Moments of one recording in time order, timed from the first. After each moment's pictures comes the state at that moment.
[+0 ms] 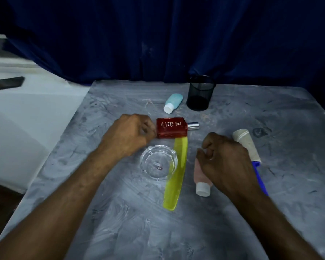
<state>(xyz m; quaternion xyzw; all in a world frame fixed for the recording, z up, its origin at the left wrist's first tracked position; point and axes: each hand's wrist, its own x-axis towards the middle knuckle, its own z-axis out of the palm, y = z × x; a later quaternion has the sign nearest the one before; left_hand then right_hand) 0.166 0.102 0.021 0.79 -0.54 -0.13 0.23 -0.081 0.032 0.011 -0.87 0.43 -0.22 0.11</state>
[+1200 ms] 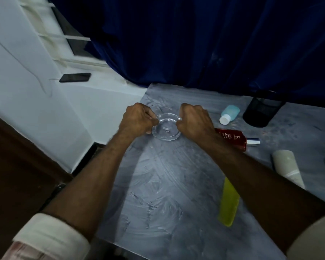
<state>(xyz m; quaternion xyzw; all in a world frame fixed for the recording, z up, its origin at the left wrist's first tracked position) 0.309 0.139 -0.002 0.86 -0.30 -0.16 0.37 0.163 0.013 0.005 -0.92 0.33 -0.14 0.16</state>
